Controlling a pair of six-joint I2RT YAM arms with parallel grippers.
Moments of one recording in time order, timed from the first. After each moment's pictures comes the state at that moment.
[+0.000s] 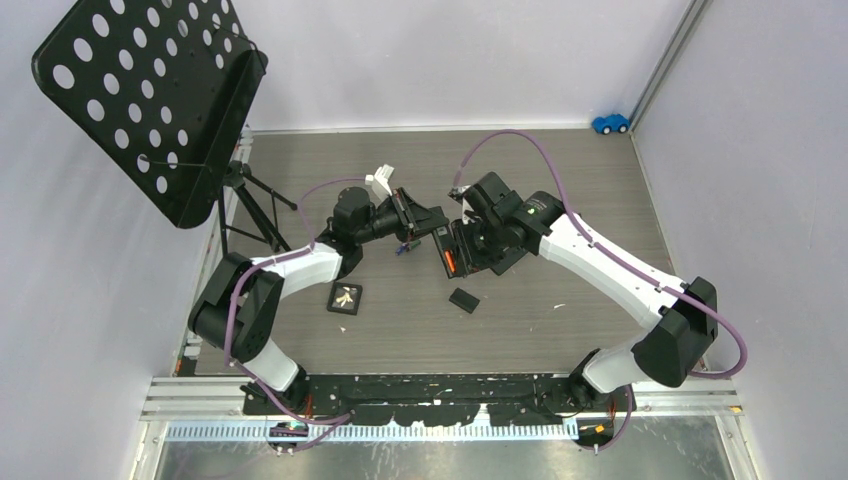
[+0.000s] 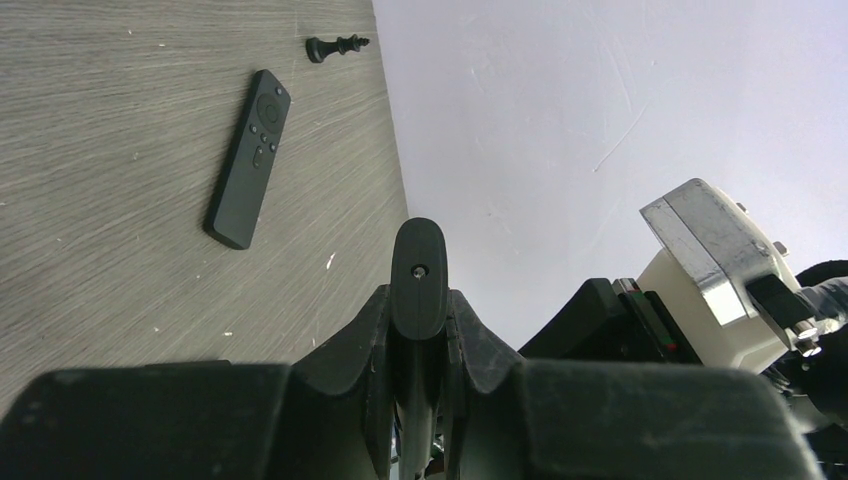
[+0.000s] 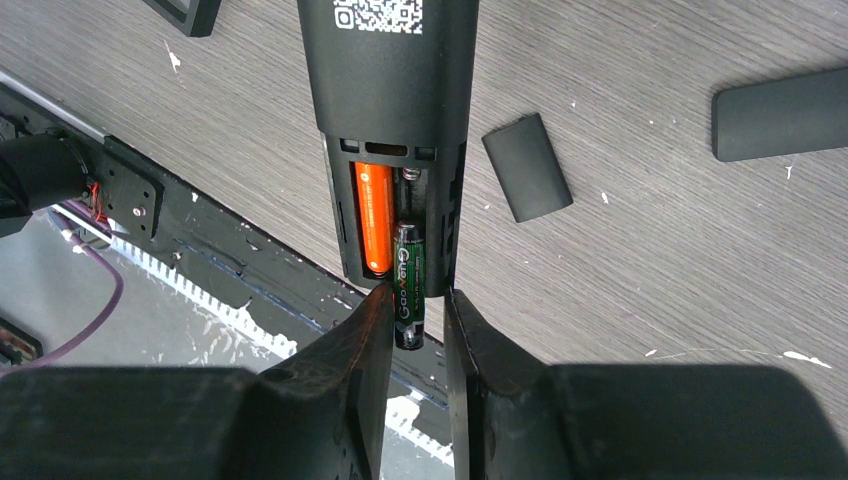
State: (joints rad) left arm -0.51 1.59 0.80 0.65 0.61 -1.23; right arm 0.74 1.45 1.34 -0.94 -0.15 0.40
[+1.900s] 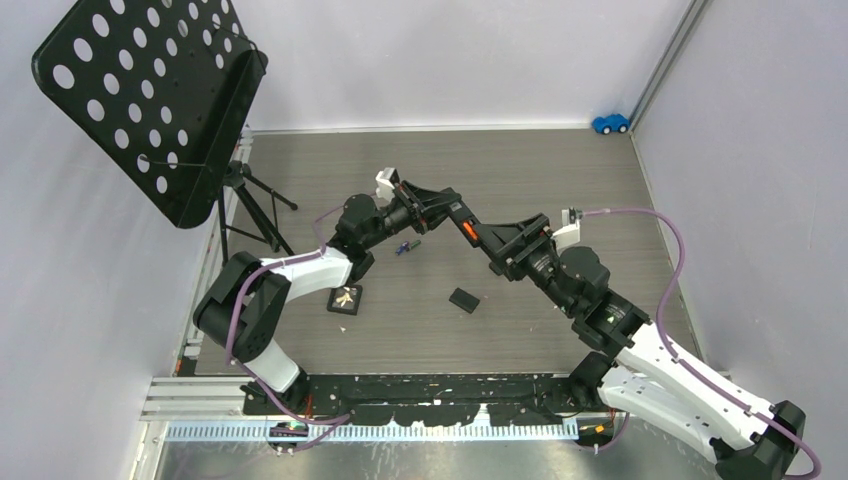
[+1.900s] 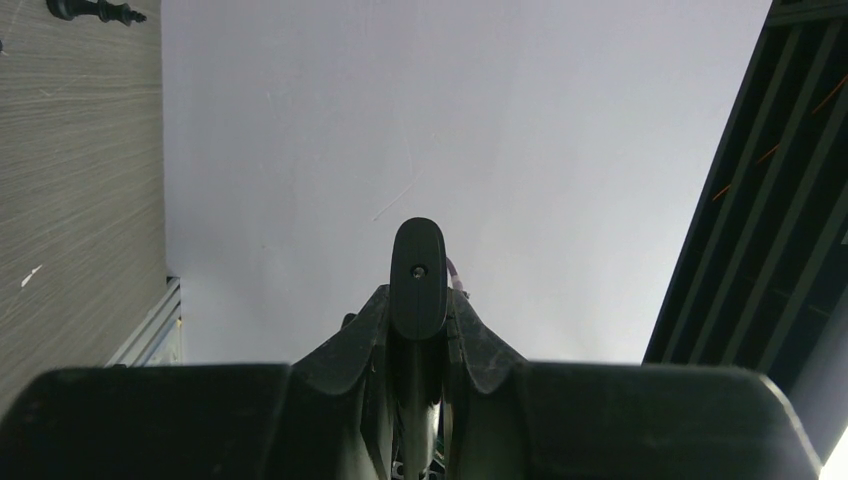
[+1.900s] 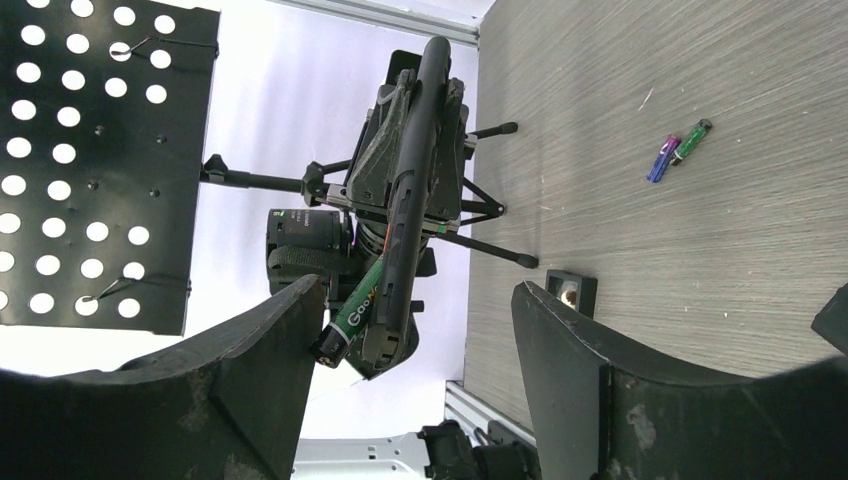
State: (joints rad) left arm -0.60 1.60 0.80 0.93 0.43 -1.83; right arm 0.74 0.68 0.59 0.00 0.18 1.31
